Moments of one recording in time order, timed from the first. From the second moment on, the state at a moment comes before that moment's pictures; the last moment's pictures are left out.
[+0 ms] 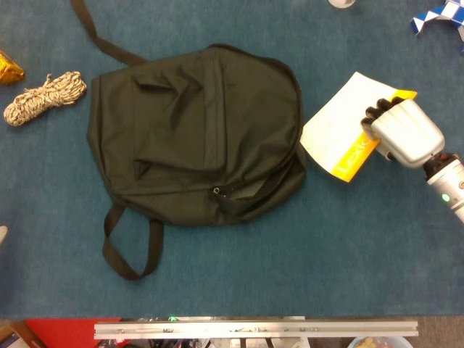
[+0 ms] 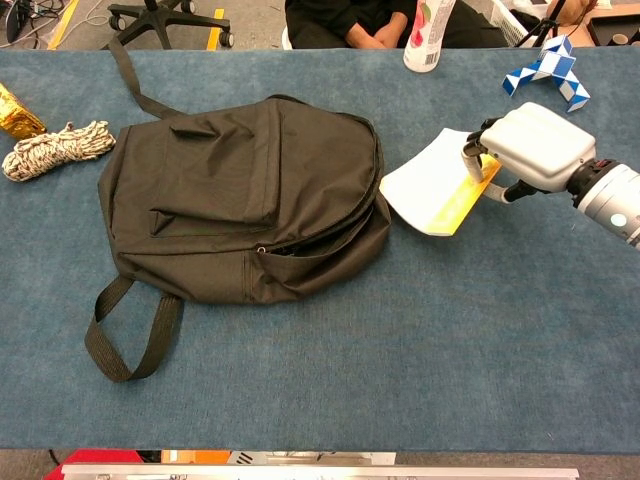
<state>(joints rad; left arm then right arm) 0.01 -1.03 0.03 -1.72 1.53 1.48 -0.28 0.58 -1.54 -0.01 -1.07 -1.64 1.13 -0.12</state>
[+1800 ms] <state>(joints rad) -0.54 -1.26 -0.10 -1.83 1.51 0.91 0.16 0.40 -1.34 0.17 -1.28 -1.47 1.43 -0.17</state>
